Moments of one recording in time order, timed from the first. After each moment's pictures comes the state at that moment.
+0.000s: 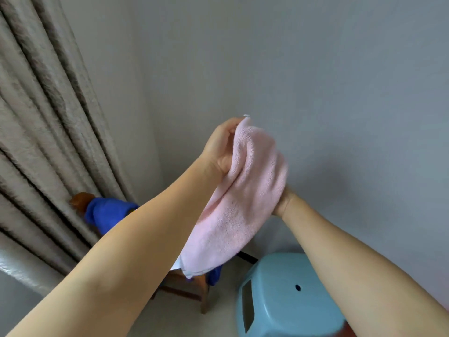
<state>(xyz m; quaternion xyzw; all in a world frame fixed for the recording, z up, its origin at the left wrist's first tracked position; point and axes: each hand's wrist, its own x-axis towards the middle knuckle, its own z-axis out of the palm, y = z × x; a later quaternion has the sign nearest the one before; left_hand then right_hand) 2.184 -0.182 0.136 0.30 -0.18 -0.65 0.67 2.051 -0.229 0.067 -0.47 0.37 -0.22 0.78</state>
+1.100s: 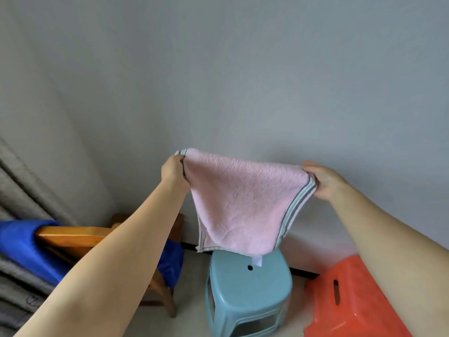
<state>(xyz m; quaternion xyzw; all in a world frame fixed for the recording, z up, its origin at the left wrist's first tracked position) 2.082 -0.239 0.060 0.55 -0.03 -0.44 0.71 1.777 -0.342 0.062 -0.35 0.53 -0.41 0.66</state>
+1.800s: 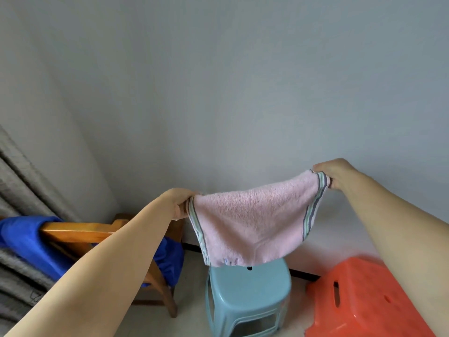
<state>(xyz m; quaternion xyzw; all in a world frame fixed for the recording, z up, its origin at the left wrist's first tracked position) 2.076 -0.204 0.017 0.66 -0.14 -0.61 0.42 1.744 -0.369 0.071 -0.46 0.67 -0.33 0.49</state>
